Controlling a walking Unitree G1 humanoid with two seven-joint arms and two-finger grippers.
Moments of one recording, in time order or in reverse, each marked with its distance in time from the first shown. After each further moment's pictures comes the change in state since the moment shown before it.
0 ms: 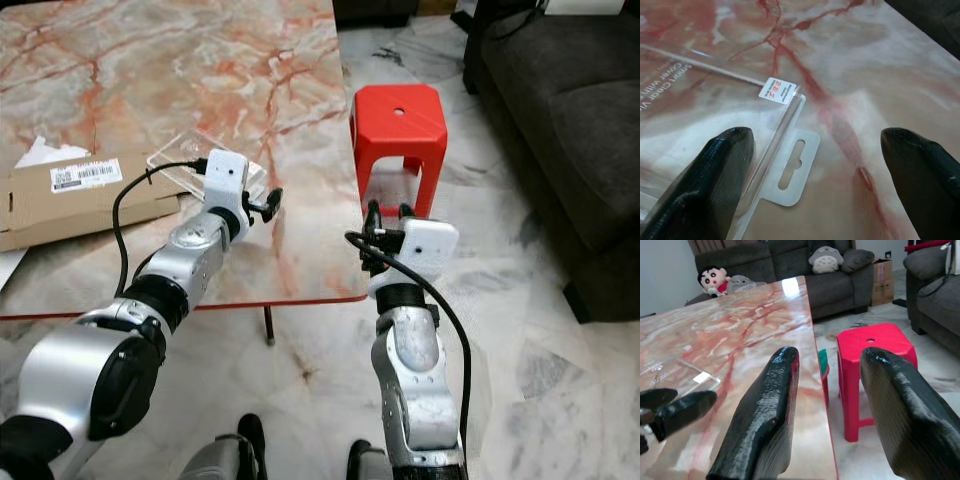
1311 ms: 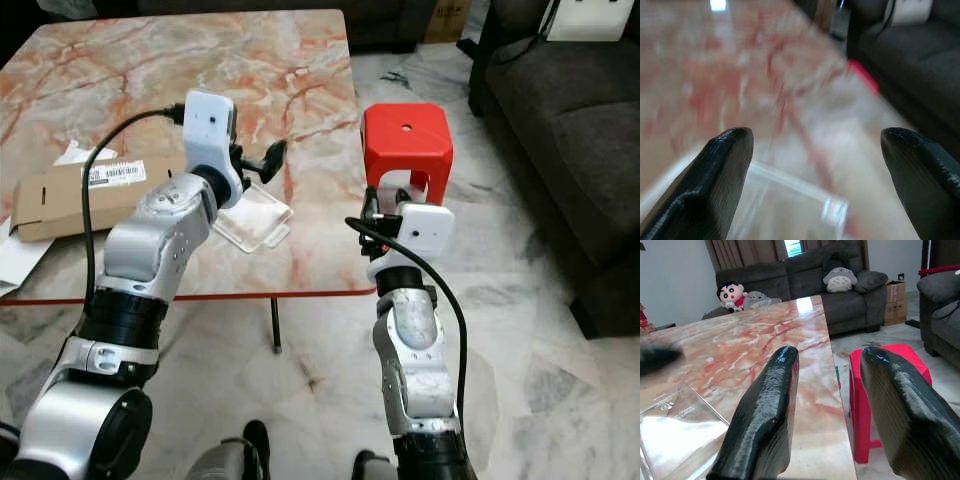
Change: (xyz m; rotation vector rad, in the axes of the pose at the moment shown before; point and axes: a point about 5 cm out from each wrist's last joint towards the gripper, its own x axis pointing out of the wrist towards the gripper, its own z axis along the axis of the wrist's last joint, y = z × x) left arm -0.022 -0.006 0.048 -0.036 -0.034 -0.059; right arm 0.016 -0.004 -0.003 -0.015 -0.026 0.021
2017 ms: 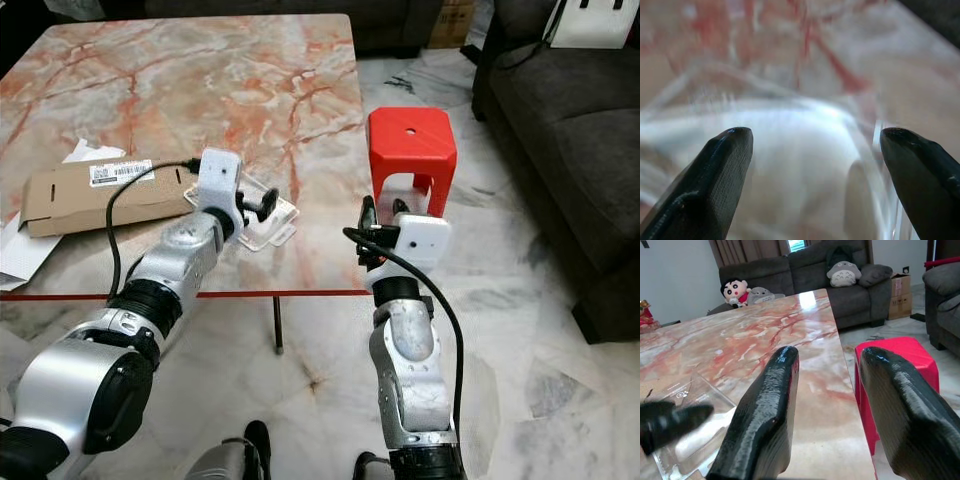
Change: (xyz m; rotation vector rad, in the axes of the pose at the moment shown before) left arm 0.015 0.011 -0.063 0.011 0.114 0.038; right arm -0.010 0.004 -0.006 0.022 0.022 -0.001
